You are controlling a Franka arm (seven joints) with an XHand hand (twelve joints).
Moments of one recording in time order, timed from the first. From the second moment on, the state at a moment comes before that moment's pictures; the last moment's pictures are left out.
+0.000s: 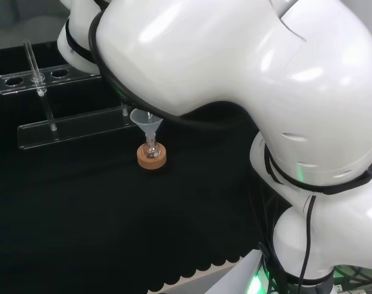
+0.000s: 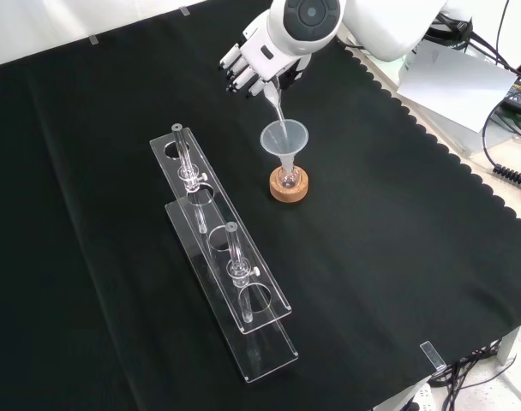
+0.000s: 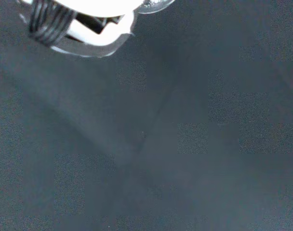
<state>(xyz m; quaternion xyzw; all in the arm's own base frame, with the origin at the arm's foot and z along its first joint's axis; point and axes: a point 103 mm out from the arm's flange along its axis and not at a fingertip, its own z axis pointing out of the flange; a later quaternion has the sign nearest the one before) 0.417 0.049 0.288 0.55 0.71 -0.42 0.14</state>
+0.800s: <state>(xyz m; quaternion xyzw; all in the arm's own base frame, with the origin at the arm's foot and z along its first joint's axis) 0.418 0.054 0.295 0.54 0.70 -0.43 0.17</state>
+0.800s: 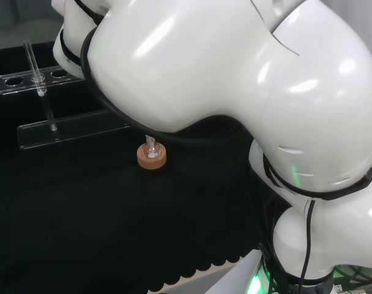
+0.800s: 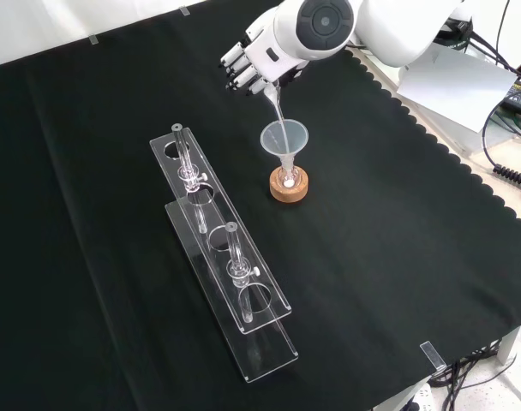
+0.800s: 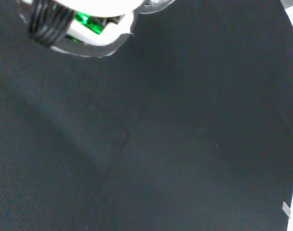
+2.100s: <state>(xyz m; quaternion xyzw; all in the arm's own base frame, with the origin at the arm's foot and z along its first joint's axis) 0.418 0.069 0.302 0.51 0.69 -0.47 0.22</state>
